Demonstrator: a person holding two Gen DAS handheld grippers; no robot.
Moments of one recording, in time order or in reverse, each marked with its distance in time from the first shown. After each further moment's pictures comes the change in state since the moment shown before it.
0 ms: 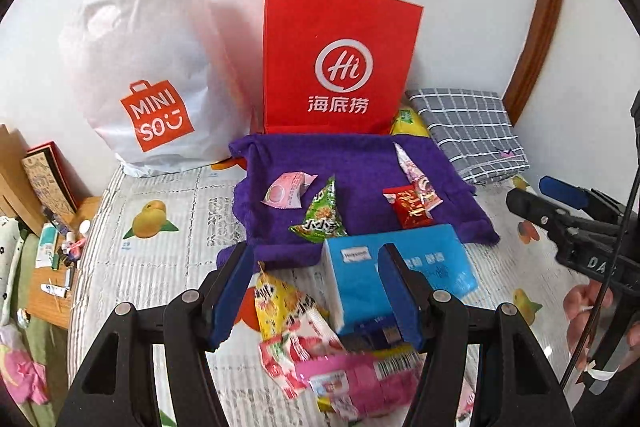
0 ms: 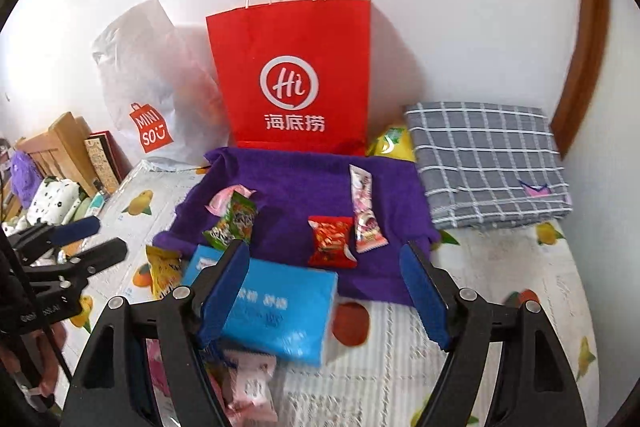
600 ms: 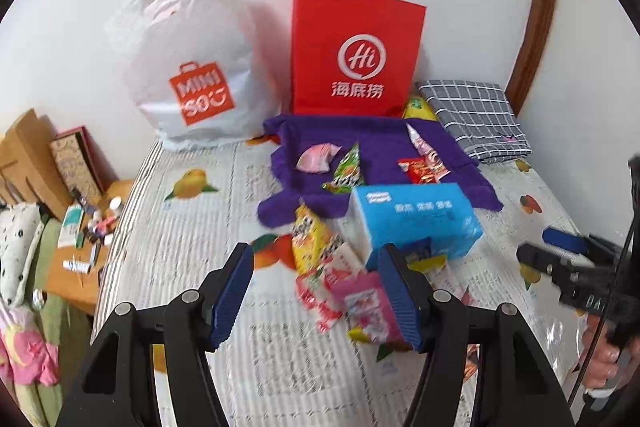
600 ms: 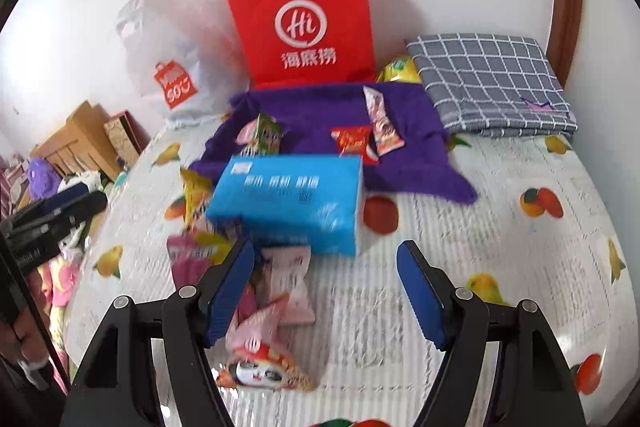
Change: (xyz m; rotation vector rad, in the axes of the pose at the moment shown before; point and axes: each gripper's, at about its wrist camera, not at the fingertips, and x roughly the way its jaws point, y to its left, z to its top) left arm -0.050 0.027 -0.049 -0.009 0.007 0.052; right arm -0.025 0.014 -0.087 0.078 0.135 0.097
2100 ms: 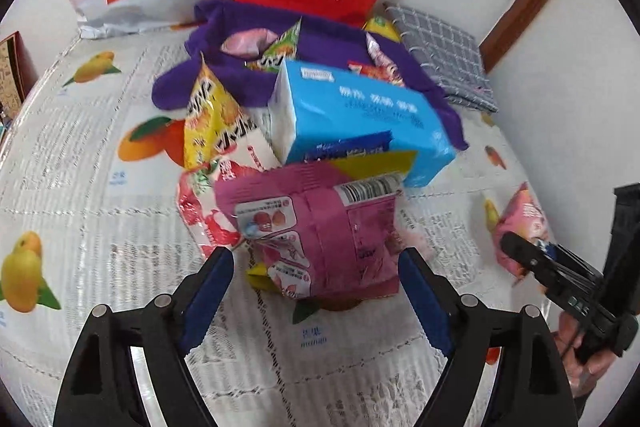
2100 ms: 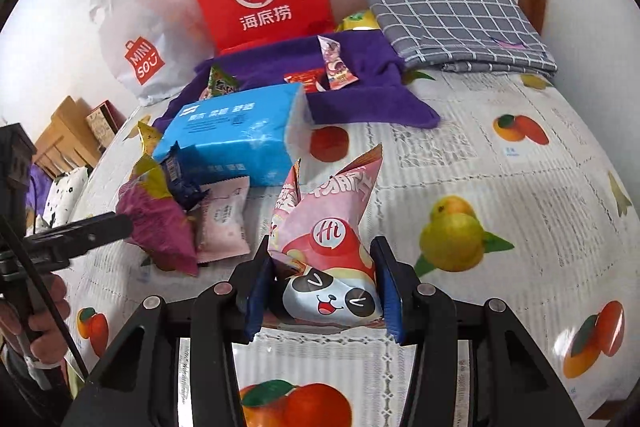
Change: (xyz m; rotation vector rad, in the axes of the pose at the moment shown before) left arm 0.086 -0.035 -0.054 -0.107 0.244 -0.250; right arm 0.017 -0.062 -0.054 0.093 0.036 -0.010
